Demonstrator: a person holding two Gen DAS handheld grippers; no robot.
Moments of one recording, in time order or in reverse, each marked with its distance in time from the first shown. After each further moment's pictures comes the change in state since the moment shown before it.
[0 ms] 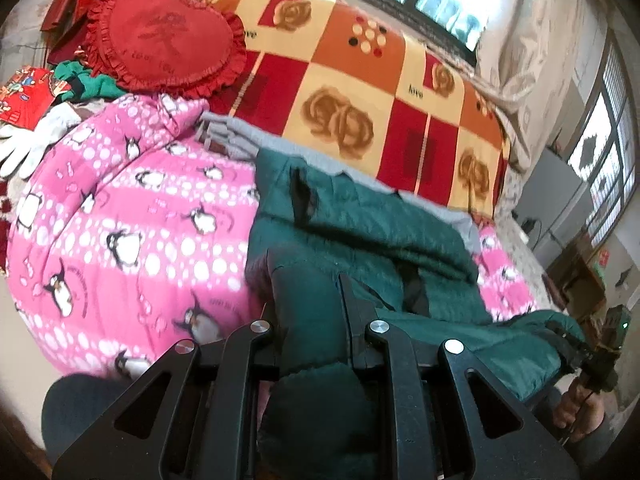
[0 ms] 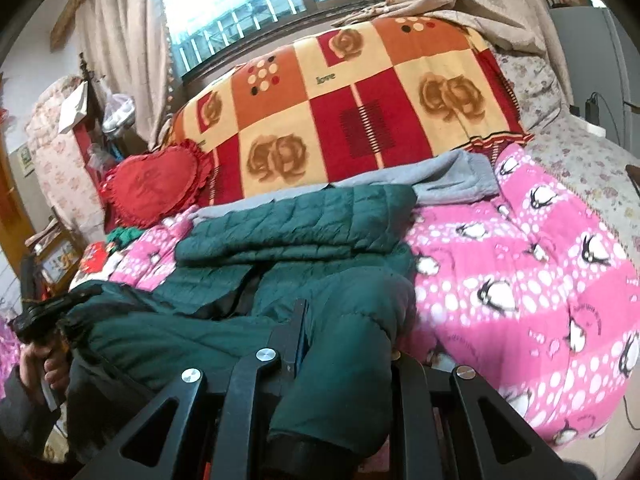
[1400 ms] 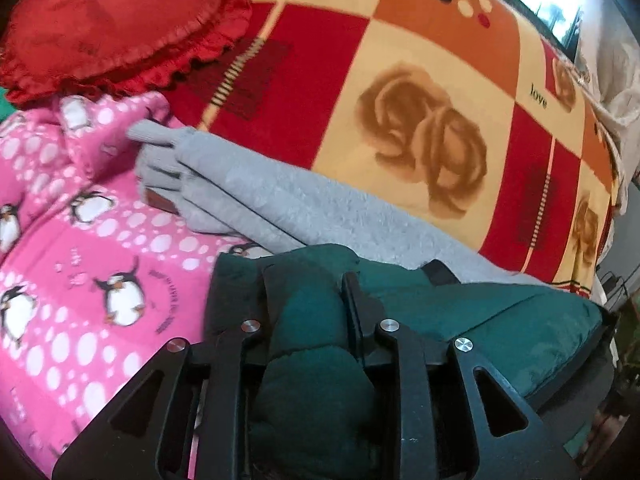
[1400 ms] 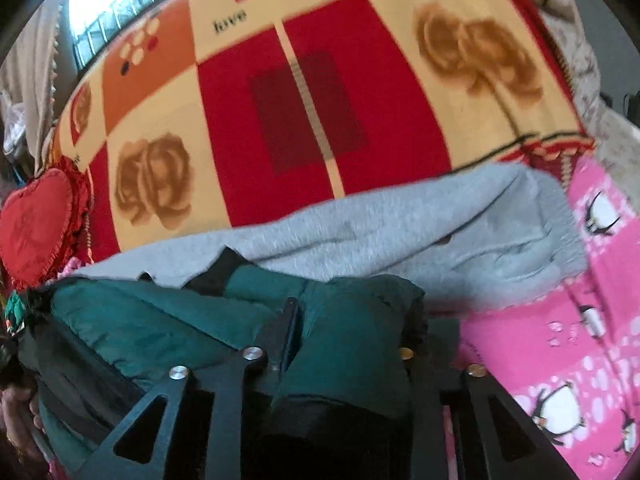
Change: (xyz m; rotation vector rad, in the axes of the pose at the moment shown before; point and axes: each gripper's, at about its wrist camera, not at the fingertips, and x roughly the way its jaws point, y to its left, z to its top) left arm 0.313 0.032 0.142 -0.061 0.059 0.182; right arm 0.314 -0.078 0.143 0.117 0.153 -0.145
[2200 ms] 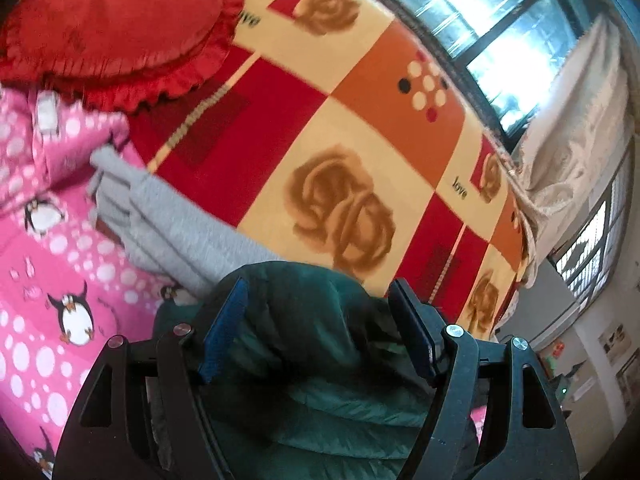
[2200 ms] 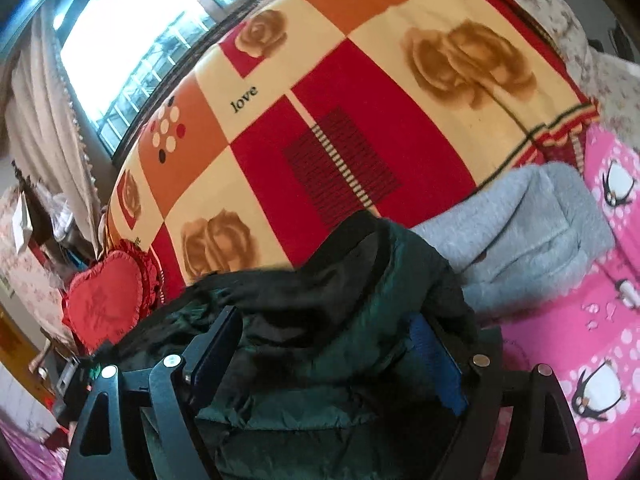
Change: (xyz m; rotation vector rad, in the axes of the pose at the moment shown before) left arm -0.063 0.016 0.037 -0.195 -0.157 -0.346; right arm -0.069 0.006 0.015 0.135 -0.184 0.237
